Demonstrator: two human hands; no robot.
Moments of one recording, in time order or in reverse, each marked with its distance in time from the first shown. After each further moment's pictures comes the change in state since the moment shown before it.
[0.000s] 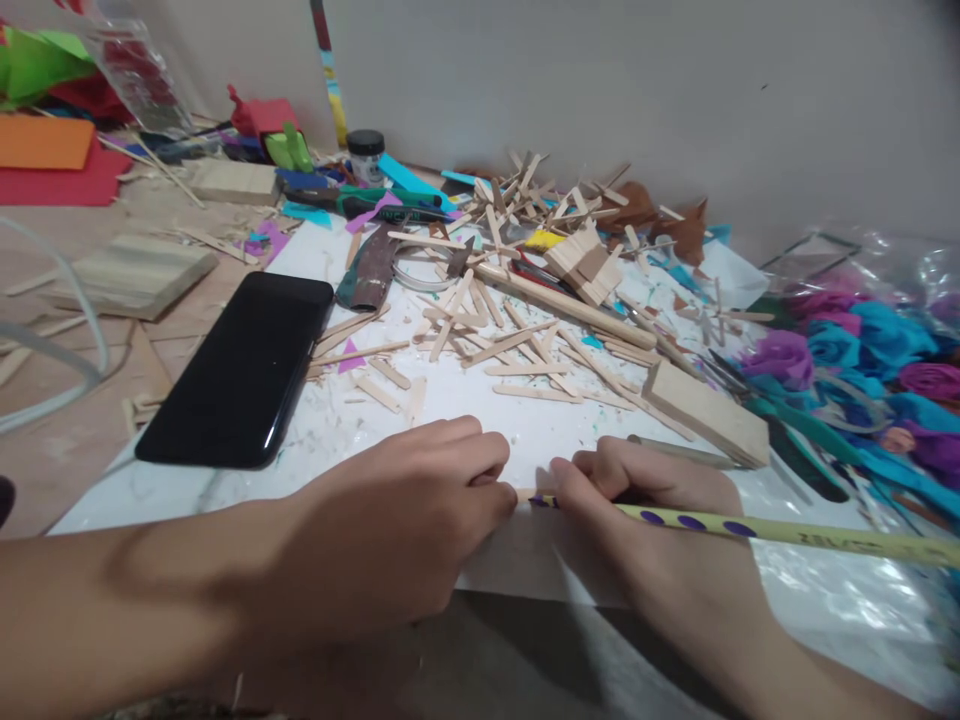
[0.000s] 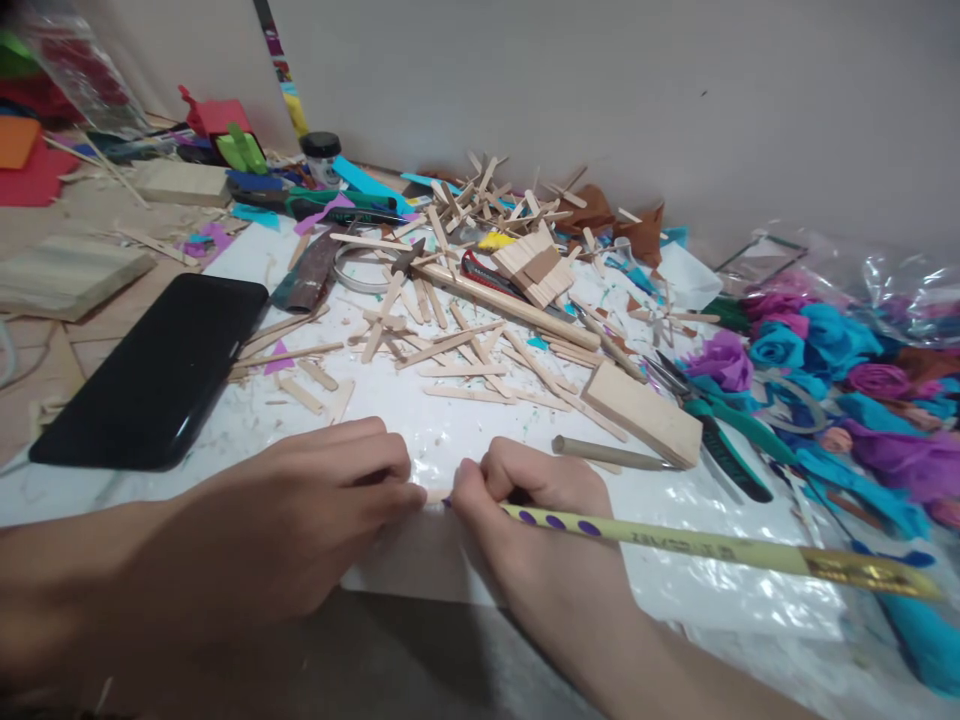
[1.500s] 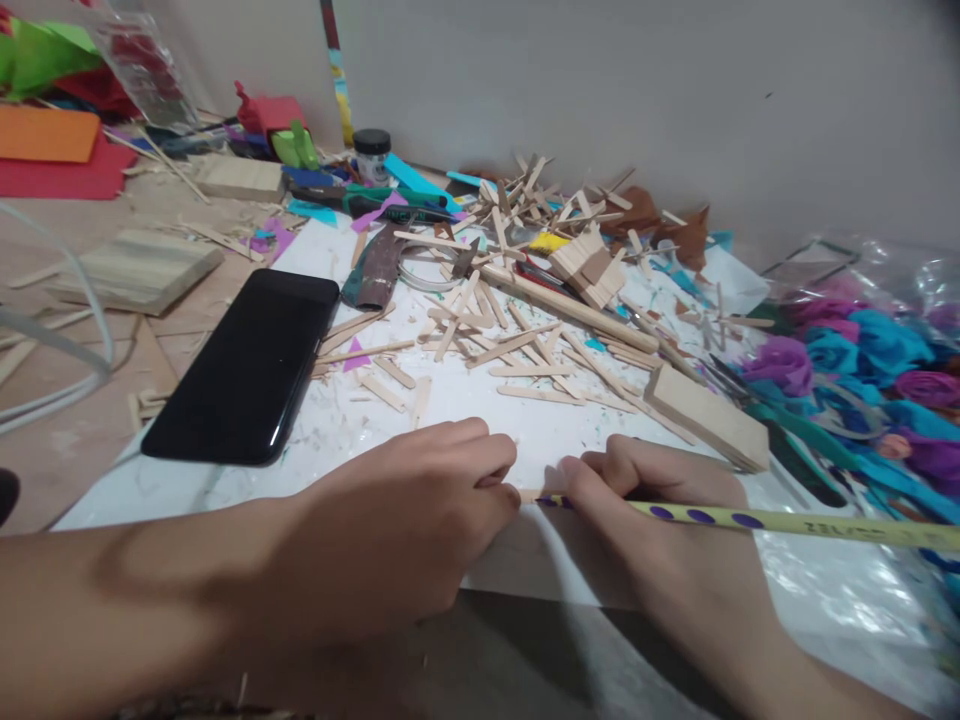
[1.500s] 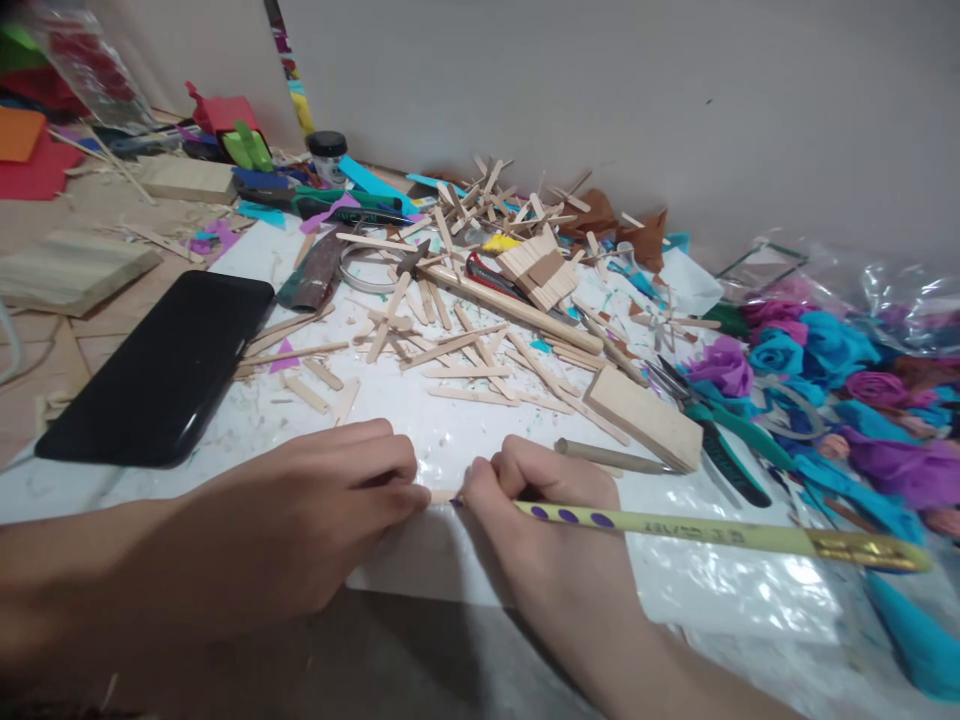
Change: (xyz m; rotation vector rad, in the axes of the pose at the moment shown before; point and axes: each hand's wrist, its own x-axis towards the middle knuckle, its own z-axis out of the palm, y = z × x) left_hand -0.001 0.001 -0.001 0.059 0.104 0.013; right_hand 0.002 -0.001 0.000 0.036 0.061 -0.036
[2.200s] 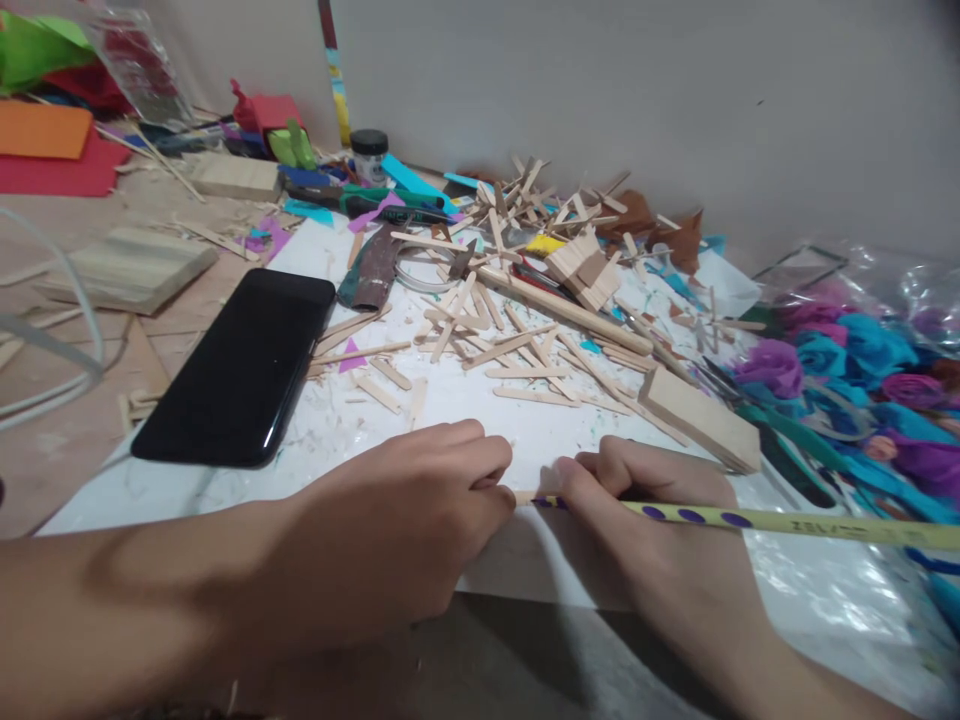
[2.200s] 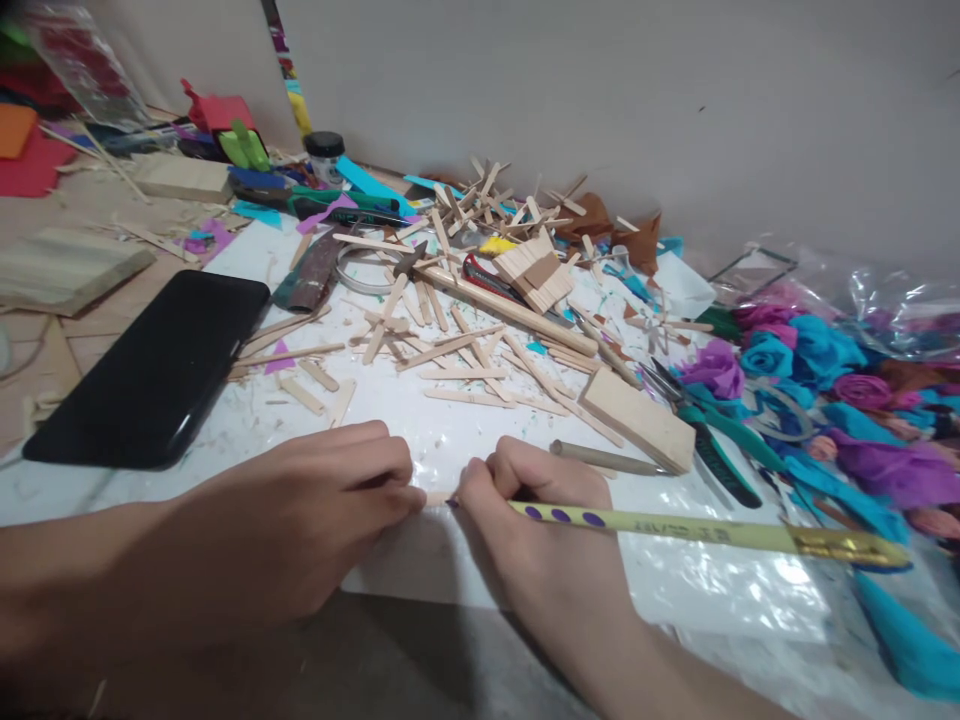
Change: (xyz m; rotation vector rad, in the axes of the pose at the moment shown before) left_hand 0.000 -0.001 0.000 -0.058 0.044 -0.049; right_hand 0.000 0.000 0.000 -0.003 -0.012 0.004
